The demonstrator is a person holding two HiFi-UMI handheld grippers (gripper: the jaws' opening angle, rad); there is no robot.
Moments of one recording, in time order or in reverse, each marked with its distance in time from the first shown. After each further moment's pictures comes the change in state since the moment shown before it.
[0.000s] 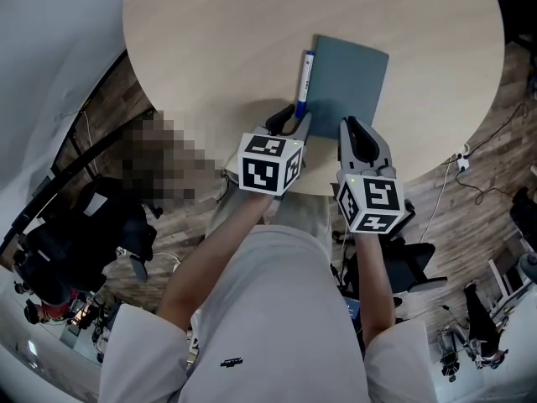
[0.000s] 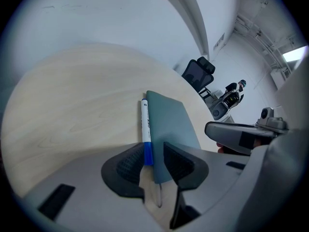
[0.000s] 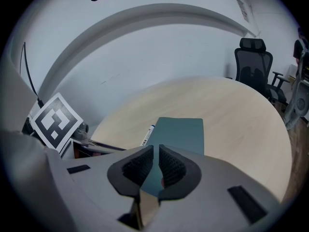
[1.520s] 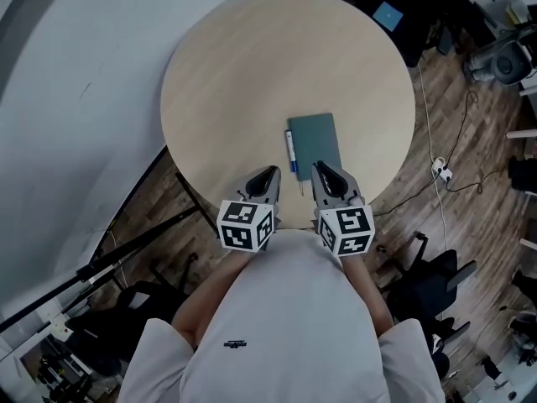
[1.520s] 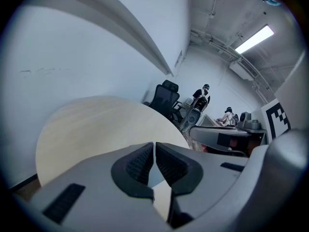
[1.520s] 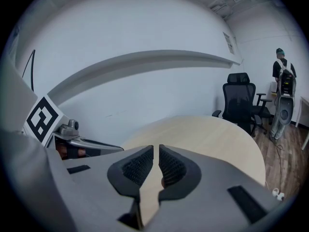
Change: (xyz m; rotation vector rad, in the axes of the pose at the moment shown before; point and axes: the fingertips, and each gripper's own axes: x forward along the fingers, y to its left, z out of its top) left arm -0.242 -0.079 0.102 0.334 -0.240 -0.186; right arm -0.170 0.120 0.132 0.019 -0.326 -0.116
